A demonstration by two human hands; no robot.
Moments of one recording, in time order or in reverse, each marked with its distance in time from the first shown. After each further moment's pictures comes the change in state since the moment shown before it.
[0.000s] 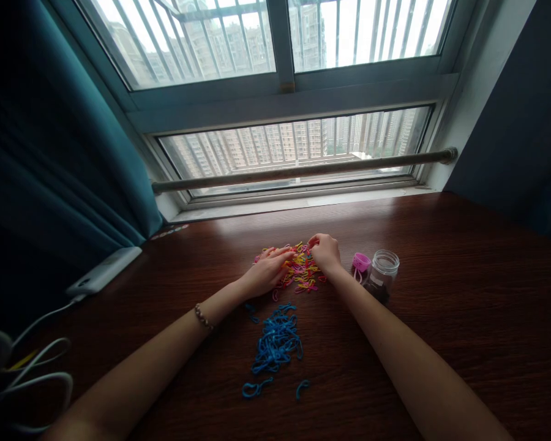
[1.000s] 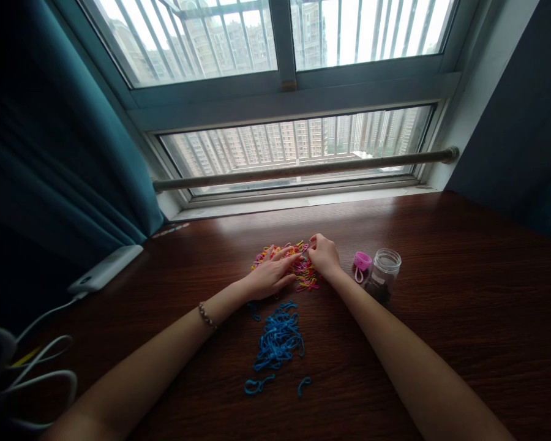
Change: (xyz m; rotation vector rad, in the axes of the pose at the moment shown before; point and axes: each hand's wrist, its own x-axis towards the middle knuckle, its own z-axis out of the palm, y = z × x) left_hand -0.002 0.006 0.000 -0.022 -0.104 0.065; right_hand -0.006 0.005 0.008 0.057 0.041 -0.052
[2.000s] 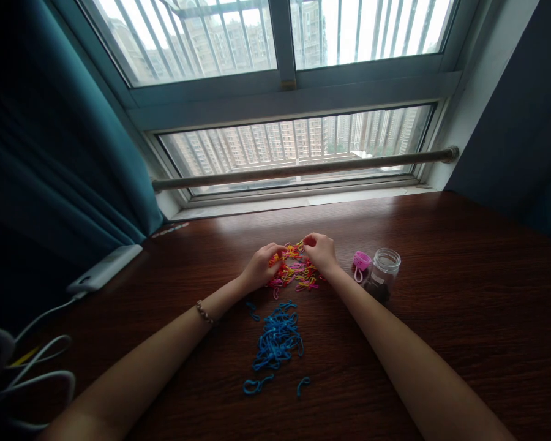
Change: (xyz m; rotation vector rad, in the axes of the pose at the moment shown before) left_hand 0.004 -0.016 0.001 -0.133 0.361 -0.127; right_hand -0.003 -0.011 -0.003 0.103 -0.004 -0.127
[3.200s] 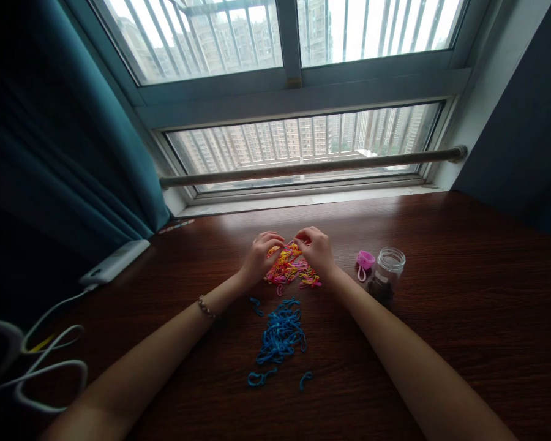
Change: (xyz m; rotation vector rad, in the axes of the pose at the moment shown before) left_hand 0.004 0.006 -0.015 0.057 0.162 -0.063; right_hand -0.010 -0.026 -0.002 0.139 0.038 -0.256
